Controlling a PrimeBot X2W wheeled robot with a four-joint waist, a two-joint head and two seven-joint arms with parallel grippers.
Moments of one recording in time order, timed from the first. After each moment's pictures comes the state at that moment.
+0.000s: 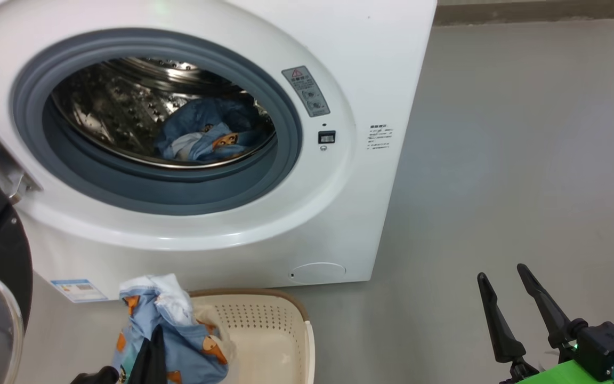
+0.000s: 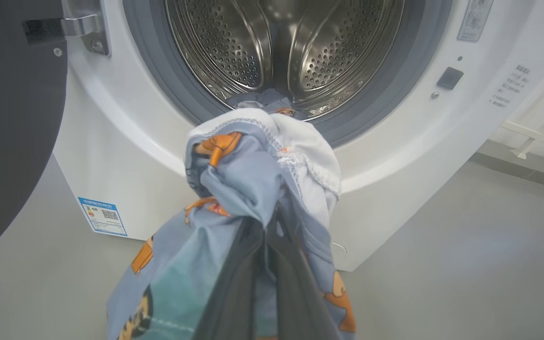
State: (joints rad) left arm 0.07 0.04 -0.15 0.18 -0.41 0.01 -0.25; right arm 0.07 -0.13 0.03 0.00 0.23 0.13 -0.26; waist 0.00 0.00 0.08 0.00
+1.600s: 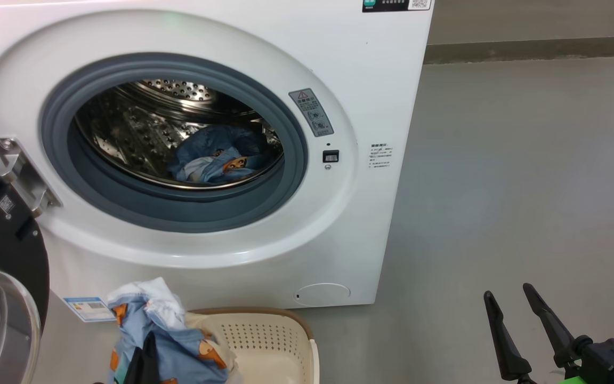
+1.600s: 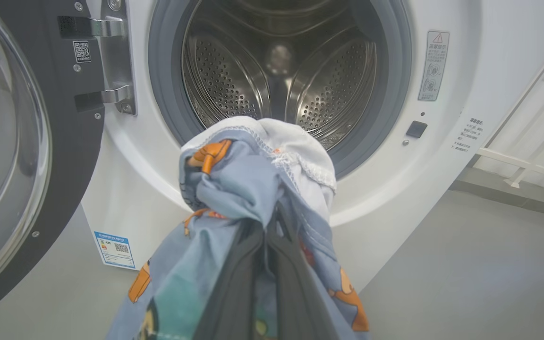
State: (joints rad) left arm 0.17 0.06 -0.15 0.01 -0.40 0.06 -0.25; right arm 0.12 -0.13 0.02 0.00 0.24 0.13 -0.26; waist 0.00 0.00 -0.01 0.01
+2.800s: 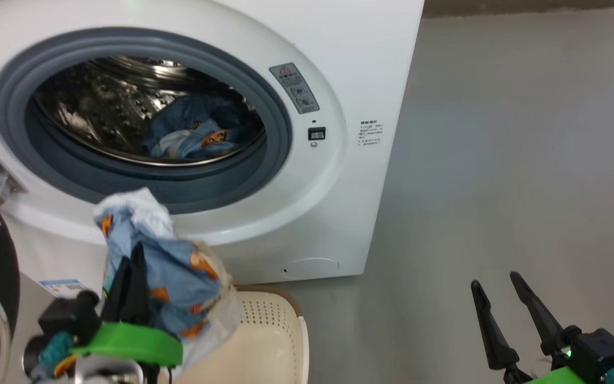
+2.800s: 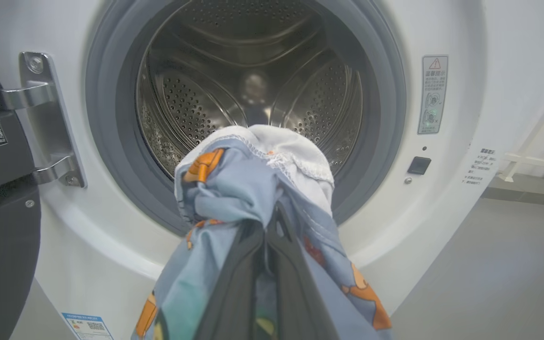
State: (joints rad) left arm -0.12 0.10 -0.17 0.12 -0.38 0.05 -0.23; right arm 0.10 -0.11 0.04 -0.01 0.24 0.13 -0.26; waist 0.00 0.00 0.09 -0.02
